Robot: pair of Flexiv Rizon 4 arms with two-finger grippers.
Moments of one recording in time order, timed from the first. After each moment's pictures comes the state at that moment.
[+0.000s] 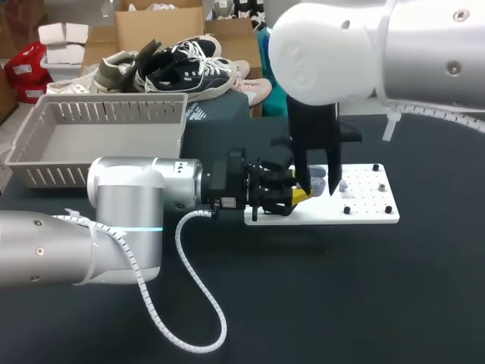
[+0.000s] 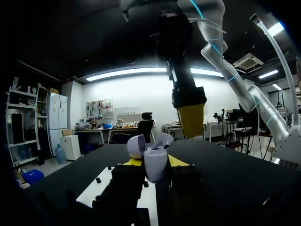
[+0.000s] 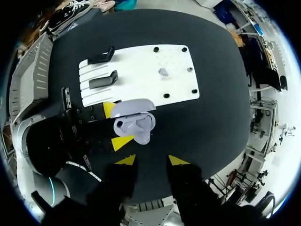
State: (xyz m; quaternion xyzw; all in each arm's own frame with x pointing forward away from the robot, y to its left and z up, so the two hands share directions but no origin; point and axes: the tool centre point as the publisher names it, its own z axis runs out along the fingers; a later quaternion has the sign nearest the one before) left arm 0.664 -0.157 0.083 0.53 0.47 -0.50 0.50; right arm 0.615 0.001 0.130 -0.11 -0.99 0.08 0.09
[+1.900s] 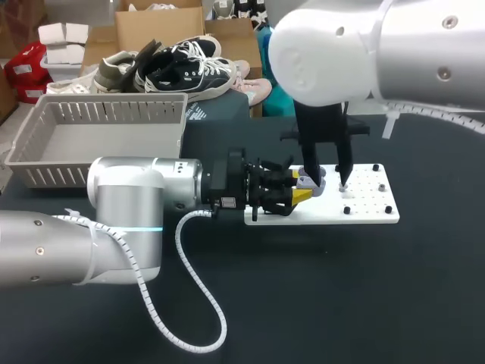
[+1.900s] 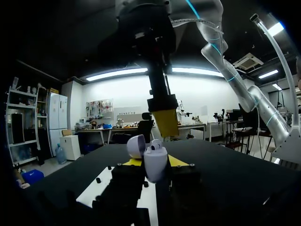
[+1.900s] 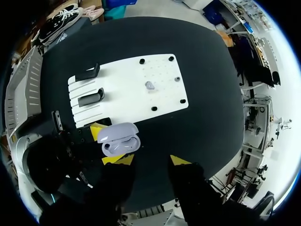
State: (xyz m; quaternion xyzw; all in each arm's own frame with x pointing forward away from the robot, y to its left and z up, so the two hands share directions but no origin) left arm 0.664 -0.157 0.083 0.53 0.47 -0.50 0.50; right arm 0.634 -0.018 0.133 -0.13 -0.98 0.11 0.06
